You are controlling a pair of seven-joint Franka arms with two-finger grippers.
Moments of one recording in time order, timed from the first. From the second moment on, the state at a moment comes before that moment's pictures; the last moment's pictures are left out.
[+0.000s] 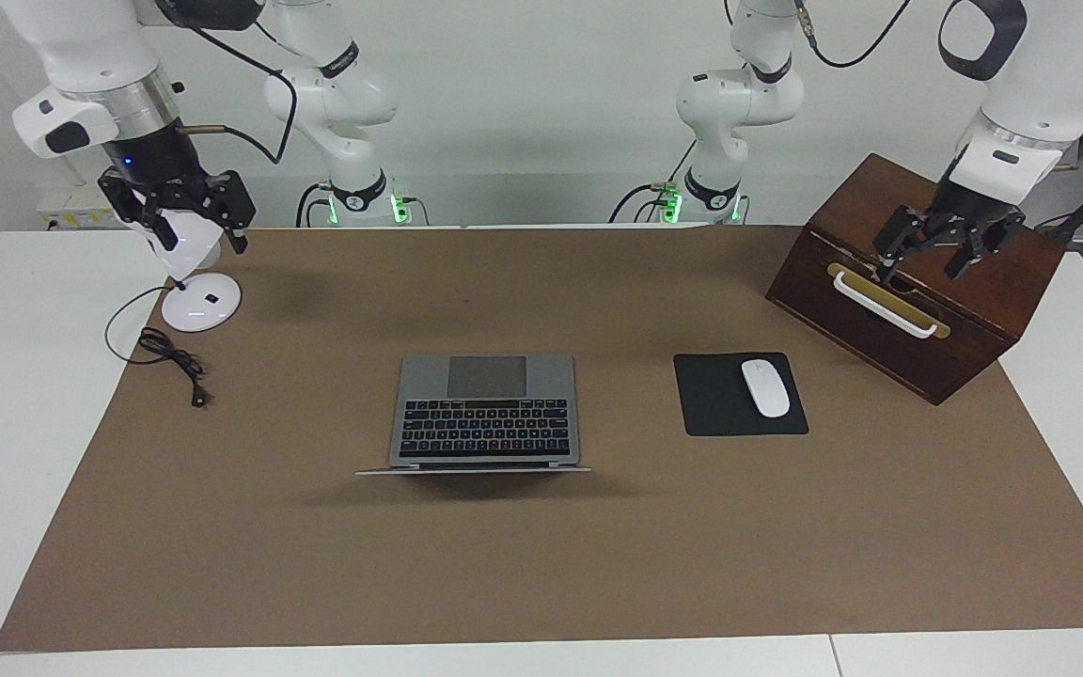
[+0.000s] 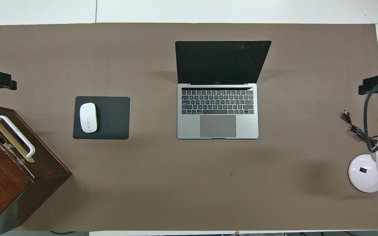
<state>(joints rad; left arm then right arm) 0.00 0.02 0.02 -1.55 -0.03 1.68 0.04 -0.05 -0.03 0.01 -1.56 -0.02 1.64 0.06</state>
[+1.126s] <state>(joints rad) 0.00 0.02 0.01 -1.59 -0.03 1.73 0.04 0.04 0.47 0.03 -1.14 -0.11 1.98 0.04</state>
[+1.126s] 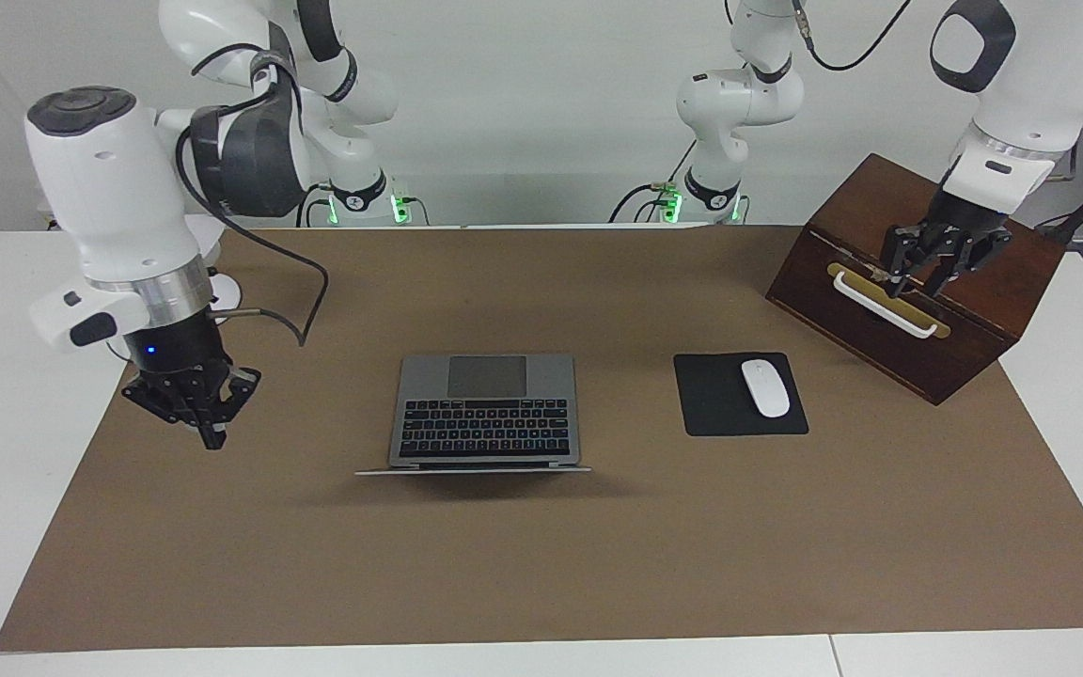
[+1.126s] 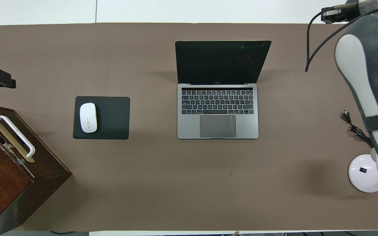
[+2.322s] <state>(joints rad) -0.31 -0.14 0.00 -2.12 -0.10 2.42 -0.01 0.27 0.75 0.04 -1.01 -0.11 2.33 0.33</state>
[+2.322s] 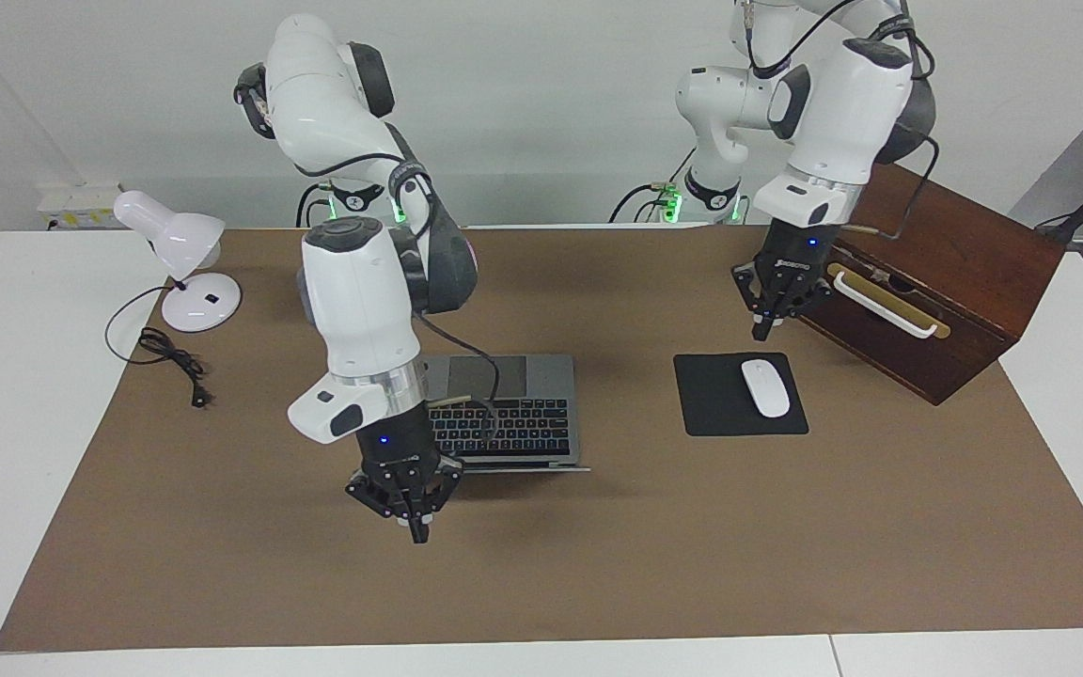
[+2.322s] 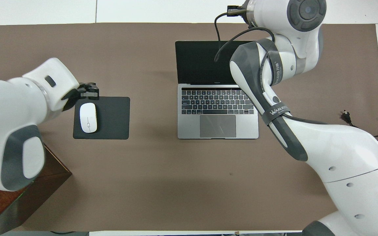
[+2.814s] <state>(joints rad) -0.52 -0.19 -0.01 -2.38 -0.10 2.79 -0.10 0.33 0.74 0.04 -0.98 -0.11 2.31 0.39</state>
